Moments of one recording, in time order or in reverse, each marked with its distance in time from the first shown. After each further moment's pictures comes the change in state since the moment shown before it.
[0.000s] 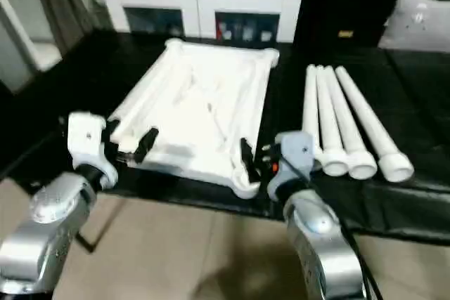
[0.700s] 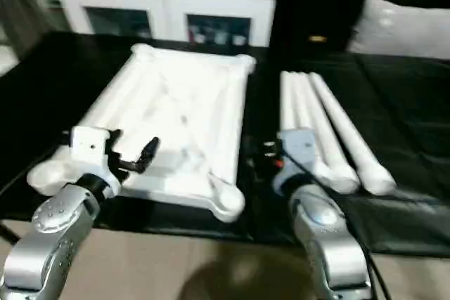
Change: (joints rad) left arm 0.020 0.012 0.001 -0.017 0.005 -0.048 -0.016; right arm -0.033 0.000 -0.023 0.047 -0.019 -0.015 0.012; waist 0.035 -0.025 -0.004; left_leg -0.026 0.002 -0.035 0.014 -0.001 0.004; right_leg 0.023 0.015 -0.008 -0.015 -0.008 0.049
